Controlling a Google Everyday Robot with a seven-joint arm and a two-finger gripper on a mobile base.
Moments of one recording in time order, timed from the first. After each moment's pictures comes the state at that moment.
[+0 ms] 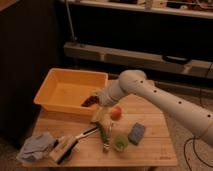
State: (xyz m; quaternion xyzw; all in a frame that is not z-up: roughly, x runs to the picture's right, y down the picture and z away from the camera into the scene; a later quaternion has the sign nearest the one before) arm -0.064 0.084 0.706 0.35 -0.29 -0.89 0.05
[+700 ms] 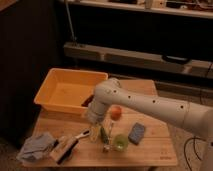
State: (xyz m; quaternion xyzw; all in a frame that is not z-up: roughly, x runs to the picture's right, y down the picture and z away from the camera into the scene) arm -0.092 0.200 0.719 0.27 -0.38 -0.88 -0.09
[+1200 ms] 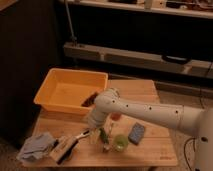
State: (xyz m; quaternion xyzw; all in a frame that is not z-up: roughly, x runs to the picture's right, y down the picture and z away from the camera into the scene) arm -0.092 0.213 0.768 0.26 -0.36 -0.90 -0.05
